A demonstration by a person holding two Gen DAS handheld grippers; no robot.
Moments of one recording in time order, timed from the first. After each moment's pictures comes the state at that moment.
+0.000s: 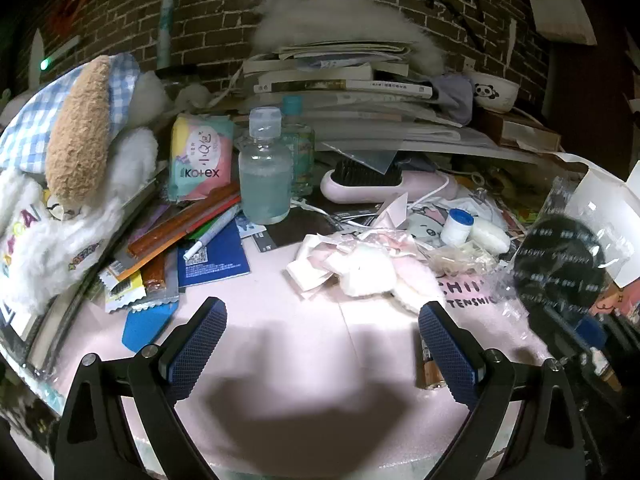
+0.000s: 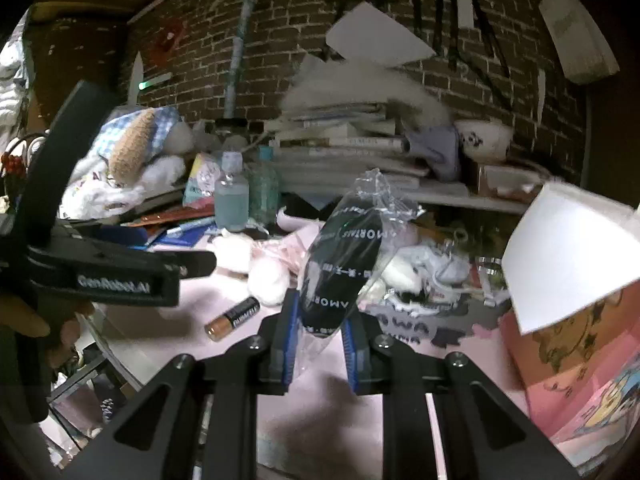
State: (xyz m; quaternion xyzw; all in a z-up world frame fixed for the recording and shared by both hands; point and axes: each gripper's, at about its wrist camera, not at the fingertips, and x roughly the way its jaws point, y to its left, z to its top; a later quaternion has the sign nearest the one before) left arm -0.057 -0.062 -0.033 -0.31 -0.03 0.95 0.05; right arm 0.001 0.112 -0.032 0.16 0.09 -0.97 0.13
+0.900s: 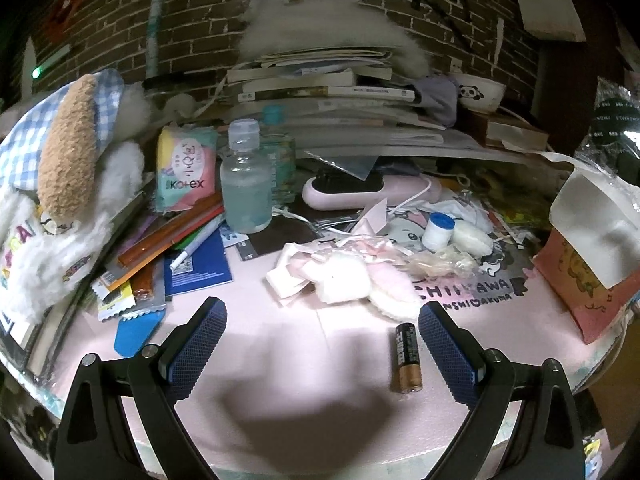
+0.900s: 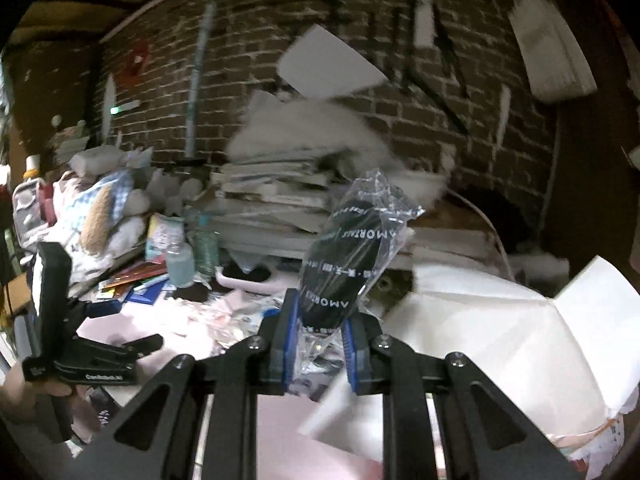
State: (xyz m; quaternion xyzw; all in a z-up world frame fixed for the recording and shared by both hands) left arm -0.056 -0.050 -0.025 -0.30 -0.02 0.95 0.07; right arm -0.008 0.205 0.088 0.19 0.07 -0.98 0.09
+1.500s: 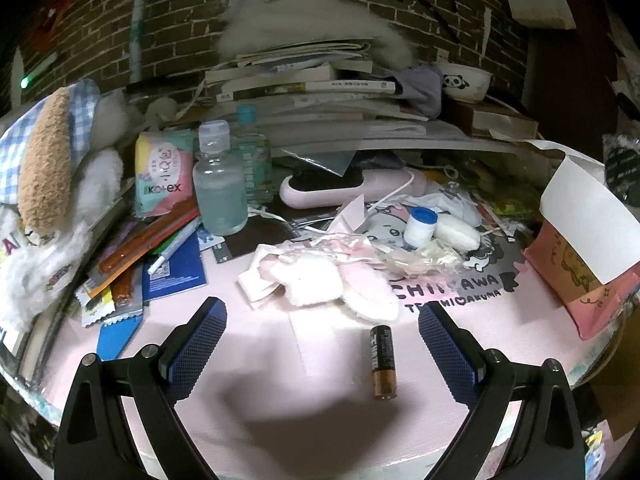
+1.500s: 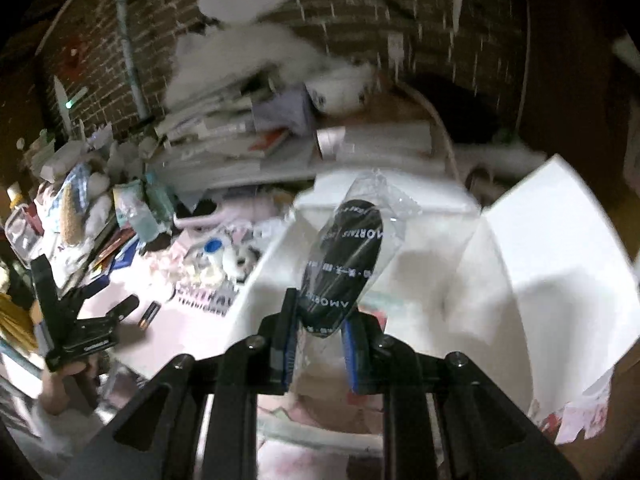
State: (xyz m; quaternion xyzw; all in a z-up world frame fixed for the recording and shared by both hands) left arm -0.060 -0.032 -0.025 -0.31 -0.01 0.95 0.08; right arm -0.038 0.312 0.091 0.39 -0.03 -0.92 0.08
